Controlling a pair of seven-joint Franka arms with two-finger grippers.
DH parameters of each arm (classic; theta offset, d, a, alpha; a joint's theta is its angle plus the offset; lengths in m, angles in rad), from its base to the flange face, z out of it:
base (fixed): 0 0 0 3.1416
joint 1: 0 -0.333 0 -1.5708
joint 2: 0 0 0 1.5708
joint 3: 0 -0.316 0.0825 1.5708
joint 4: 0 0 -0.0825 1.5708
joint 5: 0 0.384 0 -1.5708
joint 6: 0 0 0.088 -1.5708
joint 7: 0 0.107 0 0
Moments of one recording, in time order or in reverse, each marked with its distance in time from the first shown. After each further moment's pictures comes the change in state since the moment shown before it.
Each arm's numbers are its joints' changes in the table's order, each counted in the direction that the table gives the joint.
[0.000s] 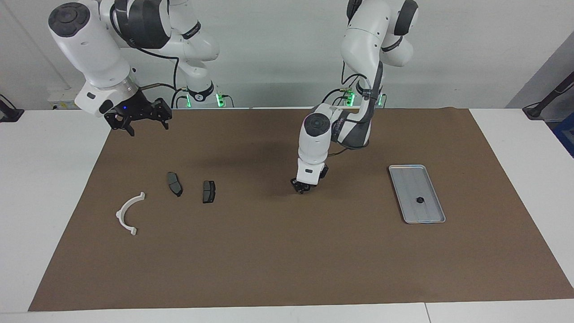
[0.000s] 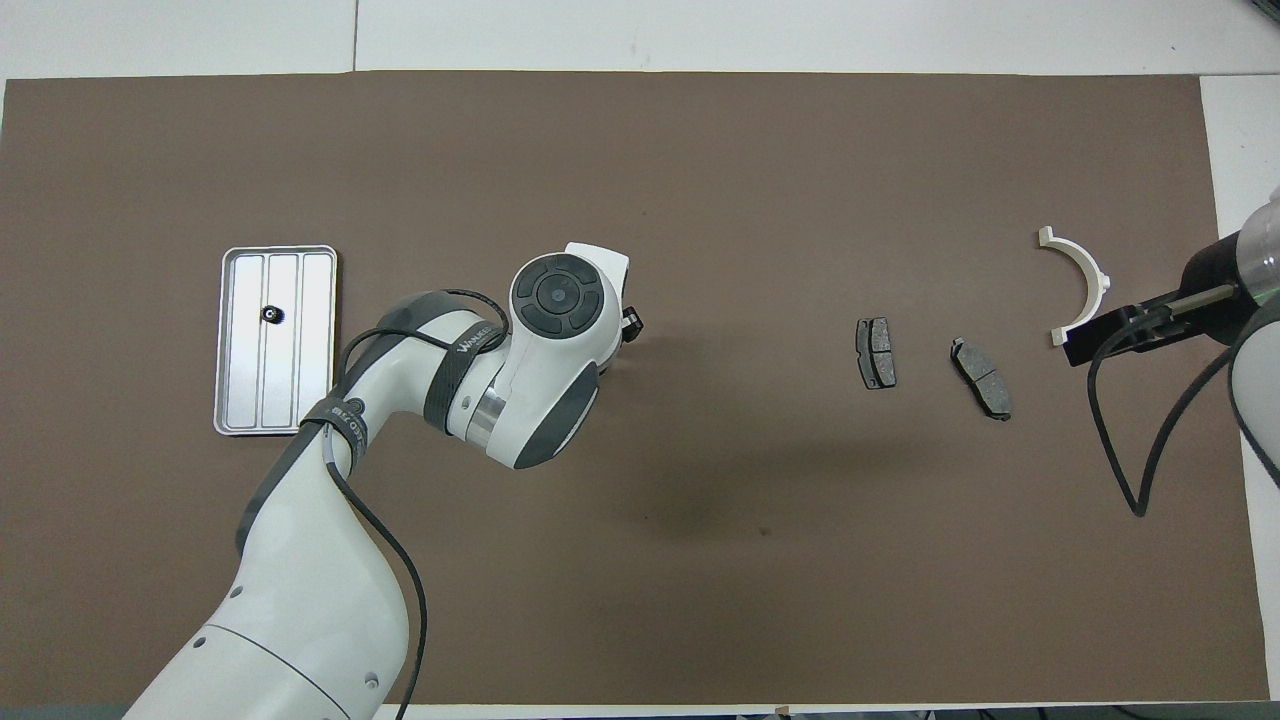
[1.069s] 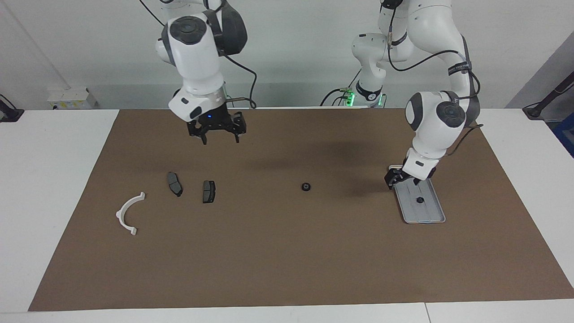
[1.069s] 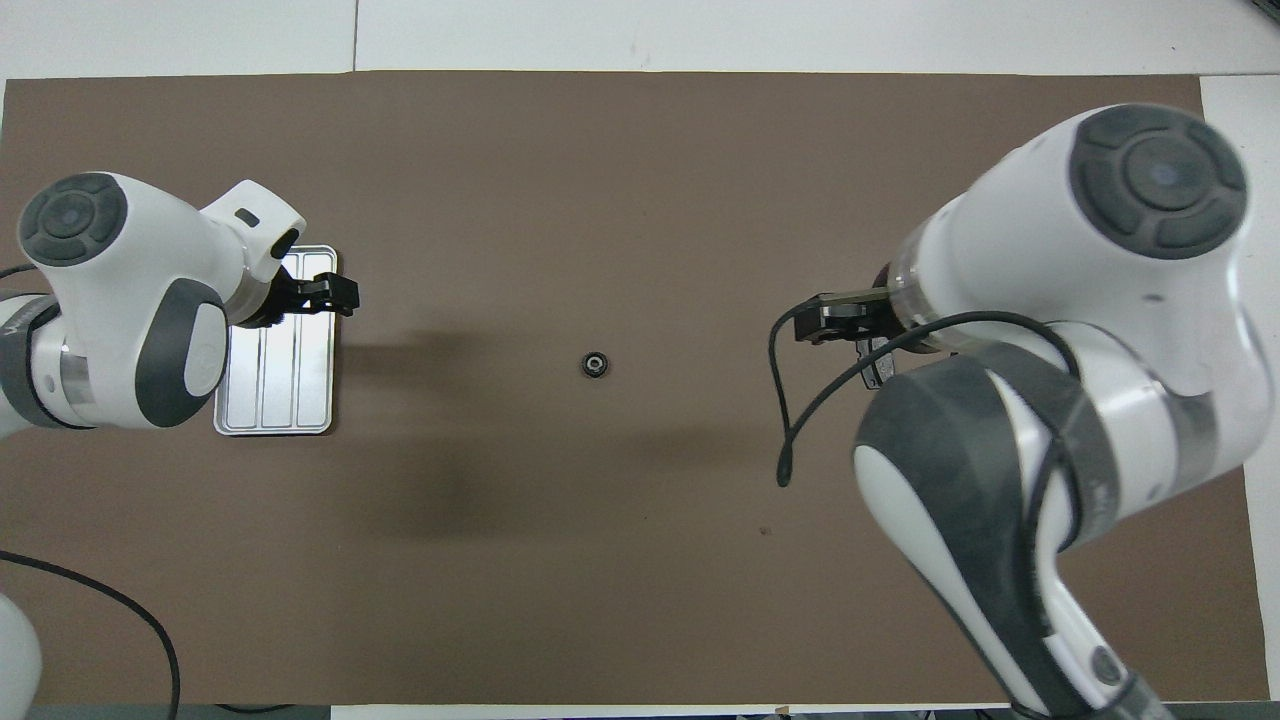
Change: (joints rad) left arm -0.492 0.255 -0.034 0.190 0.014 0.021 0.908; right arm -0.380 -0.106 -0.008 0.011 0.002 -0.236 0.592
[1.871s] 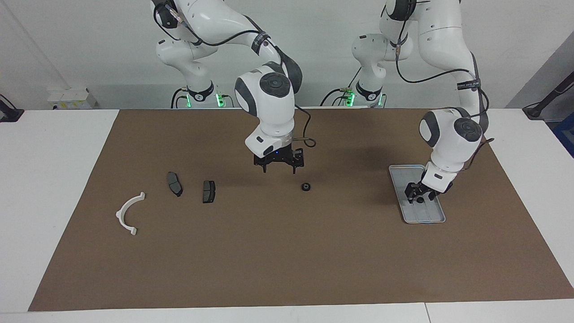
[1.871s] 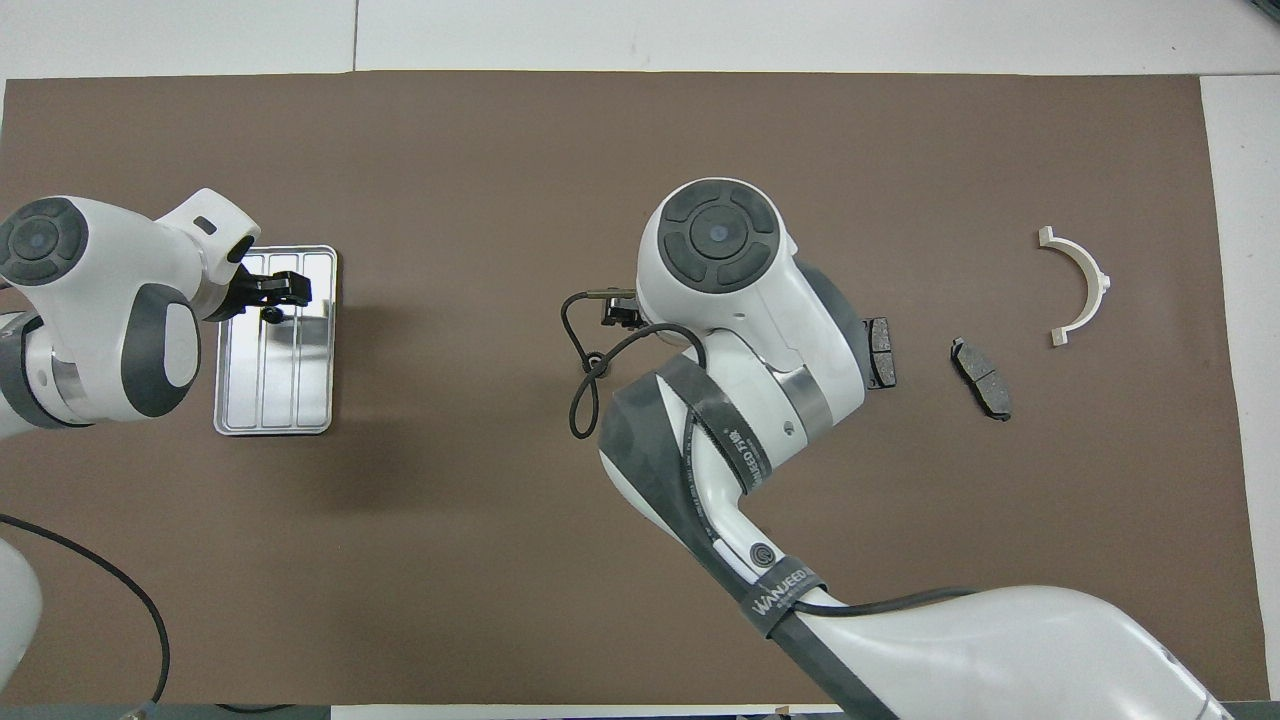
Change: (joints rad) left arm -0.093 -0.111 0.002 0.021 0.000 -0.181 0.097; right arm -0.213 -0.332 0.006 -0.175 -0.063 -0.185 0.346
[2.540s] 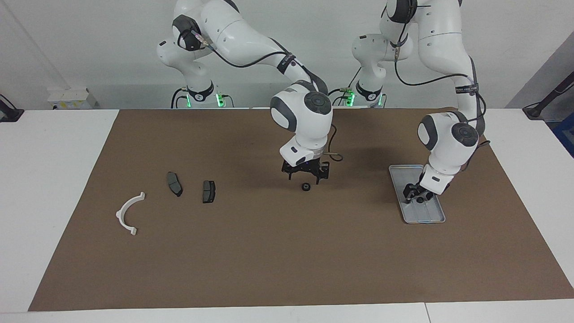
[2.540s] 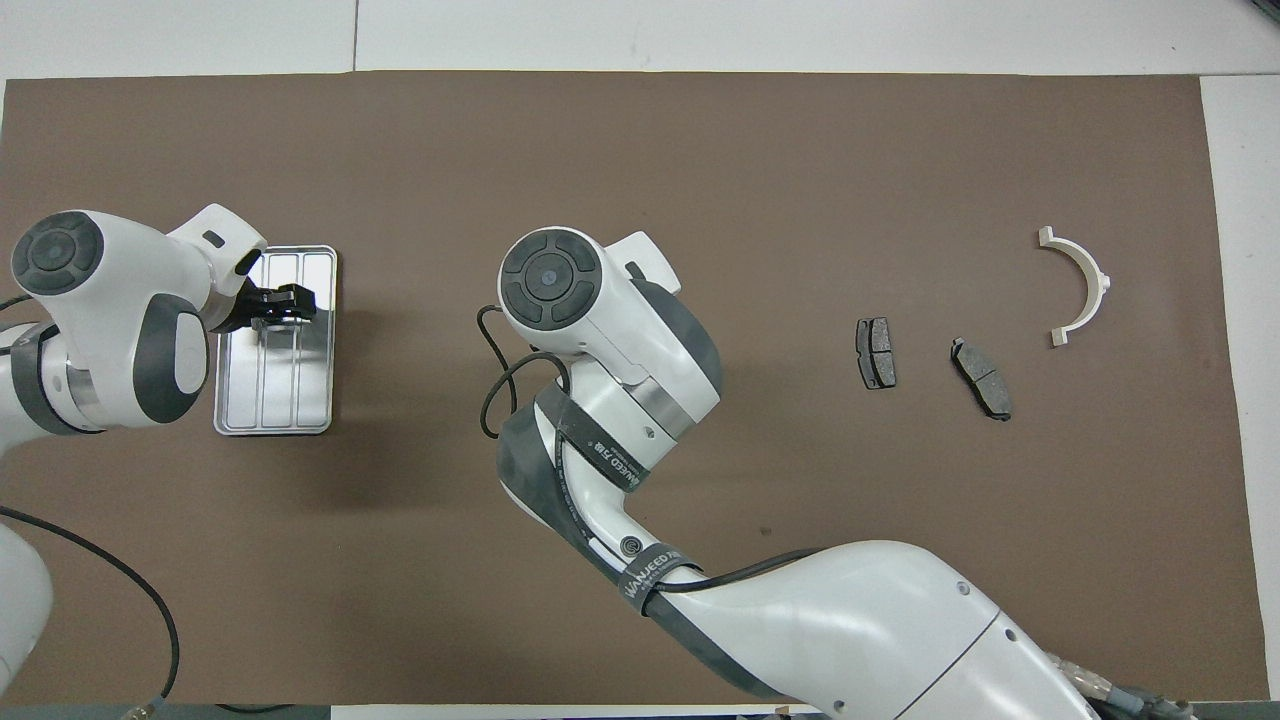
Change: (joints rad) left arm -0.004 -0.012 0.000 0.028 0.000 -0.015 0.000; right arm -0.111 -0.198 0.003 -0.178 -0.077 0.009 0.231
